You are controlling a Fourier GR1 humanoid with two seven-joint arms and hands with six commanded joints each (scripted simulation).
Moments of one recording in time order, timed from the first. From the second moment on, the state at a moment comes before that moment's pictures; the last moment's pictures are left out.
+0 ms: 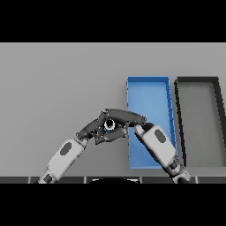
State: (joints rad) left arm -0.31 0.18 -0.53 -1.56 0.14 -0.27 -0.09; right arm -0.58 -0.08 0.37 -1.70 -0.30 0.64 0.30
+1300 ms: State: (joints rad) left arm -0.30 0.20 -0.52 -1.54 0.05 -0.31 0.04; right arm -0.54 0.09 0.23 -1.74 -0.46 0.67 0.50
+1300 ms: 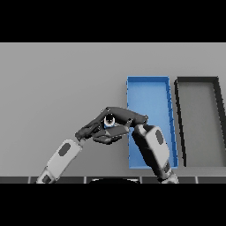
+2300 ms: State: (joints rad) left arm -0.28 0.24 -0.52 -1.58 0.05 -0.31 0.06; right arm -1.08 -0.24 -0.08 -1.32 -0.58 0.33 0.46
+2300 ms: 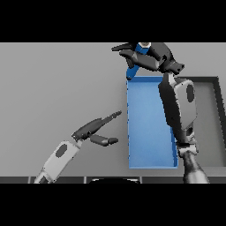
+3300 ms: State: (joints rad) left arm -0.26 0.25 -0.52 -1.60 0.03 -0.29 0.08; right arm -0.58 -0.38 0.11 -1.17 -0.45 0.13 0.61
